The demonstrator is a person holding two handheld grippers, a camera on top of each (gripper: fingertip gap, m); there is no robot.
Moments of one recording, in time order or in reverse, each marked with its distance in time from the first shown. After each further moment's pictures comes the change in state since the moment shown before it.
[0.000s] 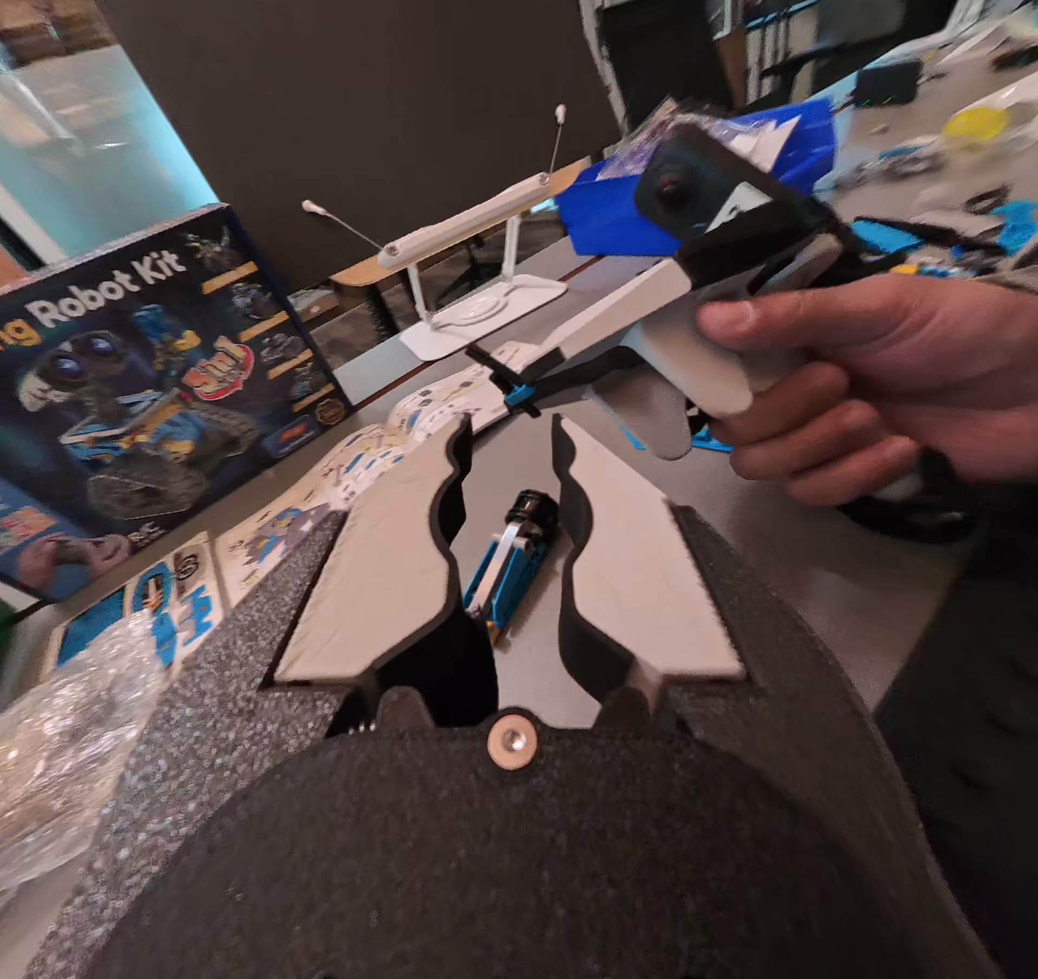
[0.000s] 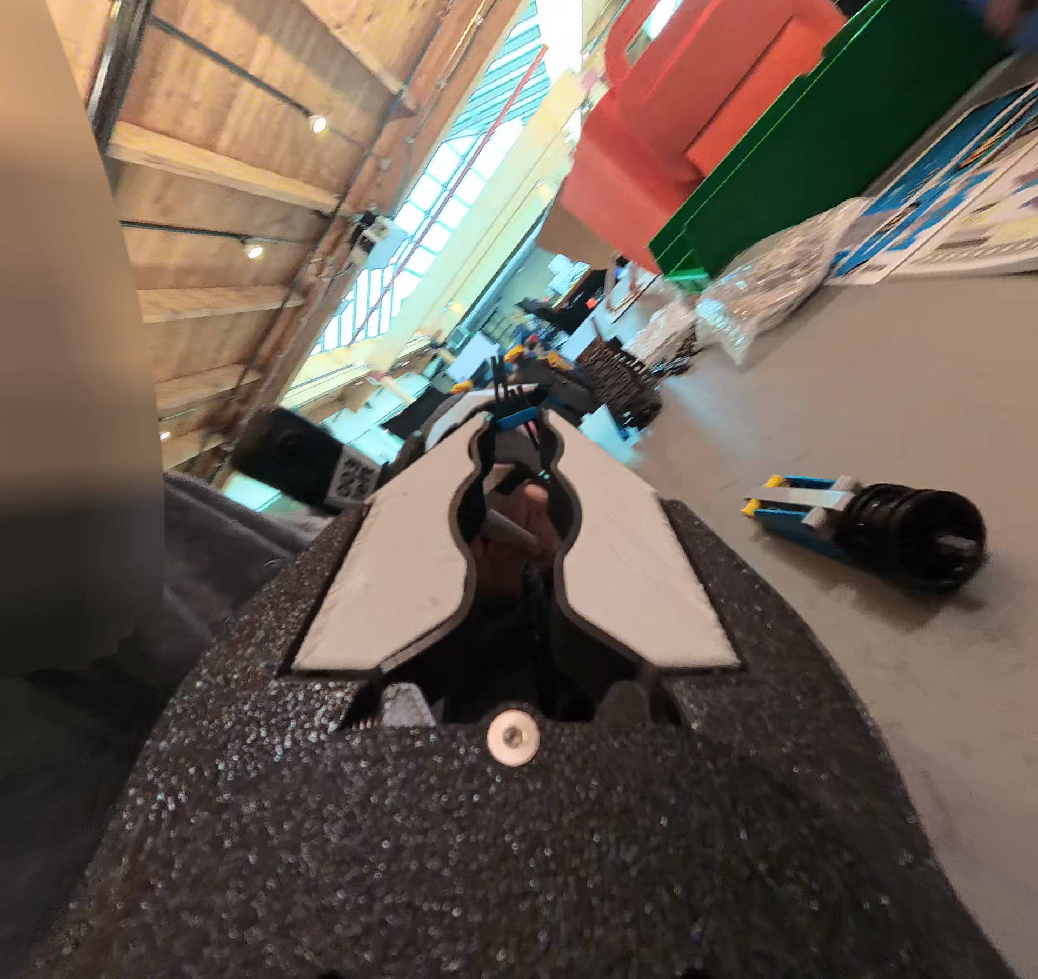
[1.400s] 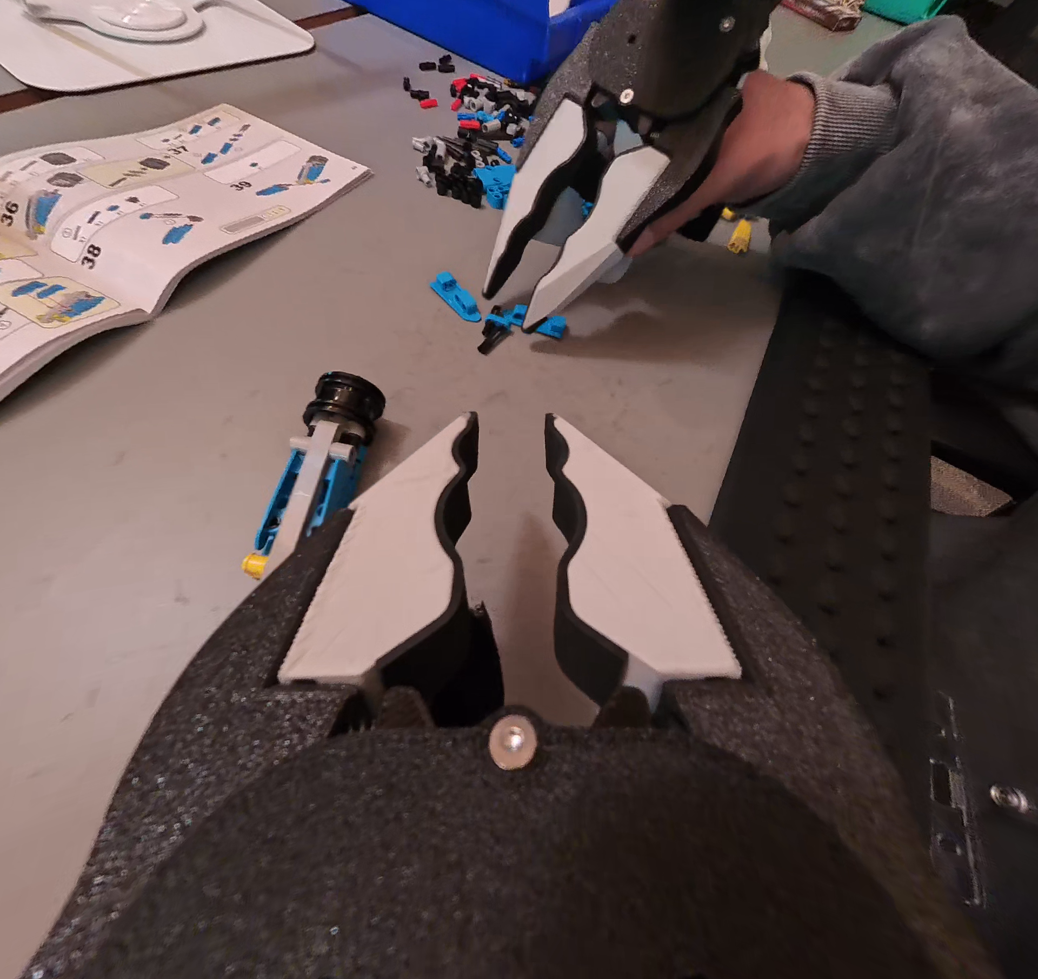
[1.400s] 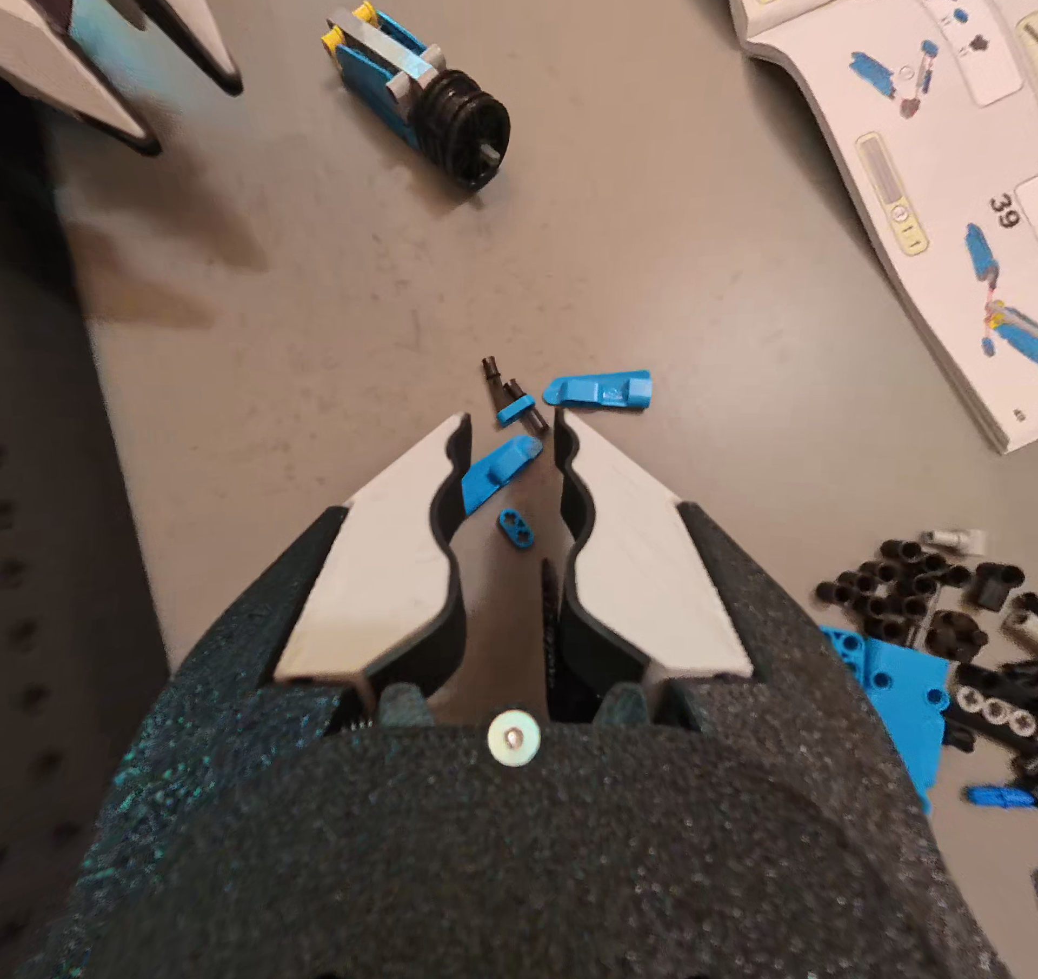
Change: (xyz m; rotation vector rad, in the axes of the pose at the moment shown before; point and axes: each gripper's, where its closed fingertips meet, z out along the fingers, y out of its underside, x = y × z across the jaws) left arm 0.049 0.052 0.011 -0.318 0.519 -0.362; right arm 0.105 0.026 -0.142 -0.857 0.707 -0.625
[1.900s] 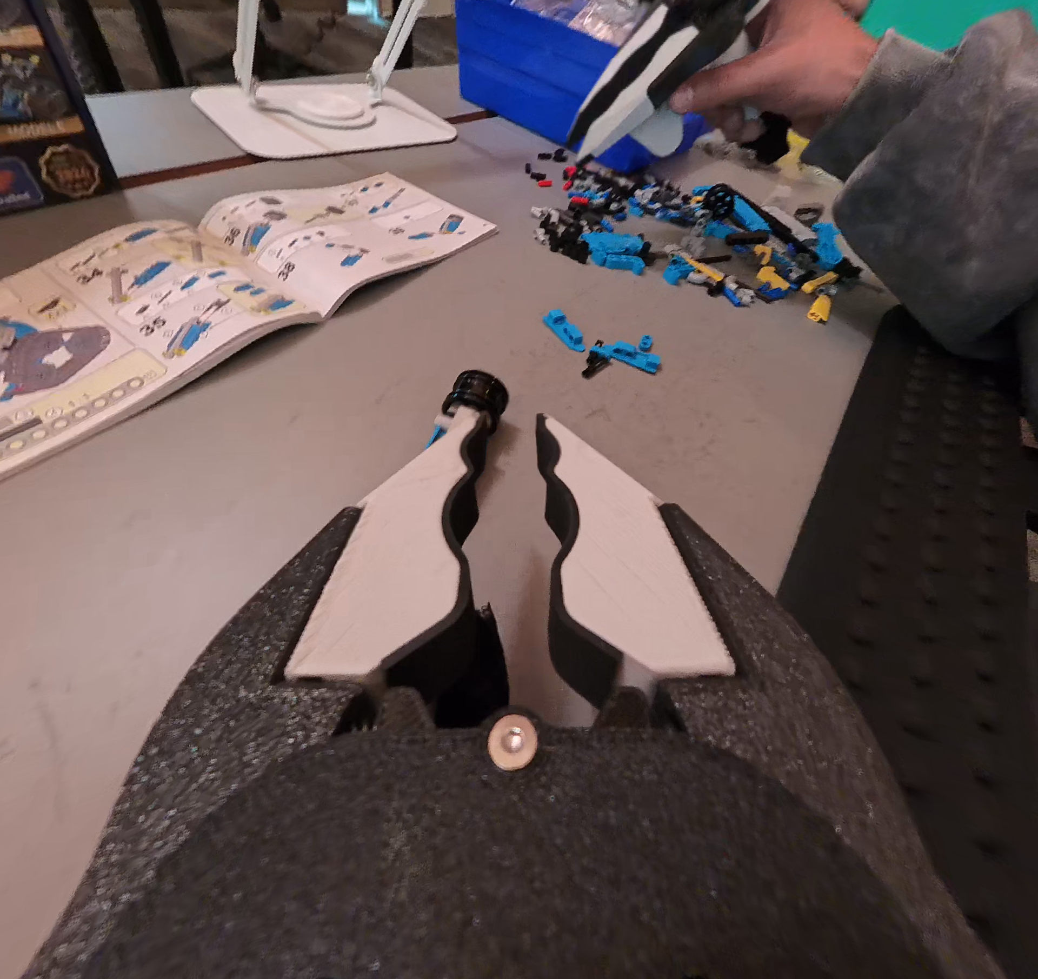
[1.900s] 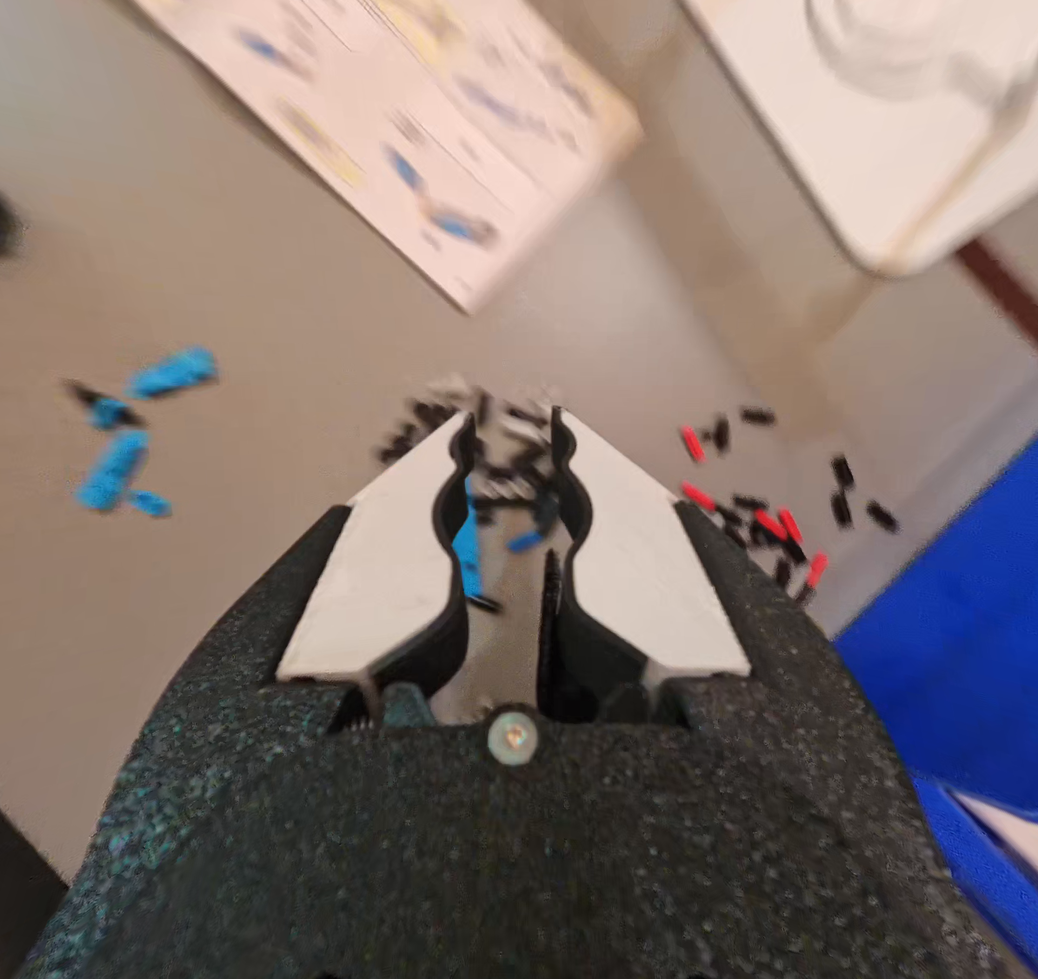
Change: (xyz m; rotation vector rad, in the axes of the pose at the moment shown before) left arm -0.047 -0.005 -0.032 0.149 -0.131 -0.046; right arm 0.162 0.019 -0.089 -0.074 0.322 0.247
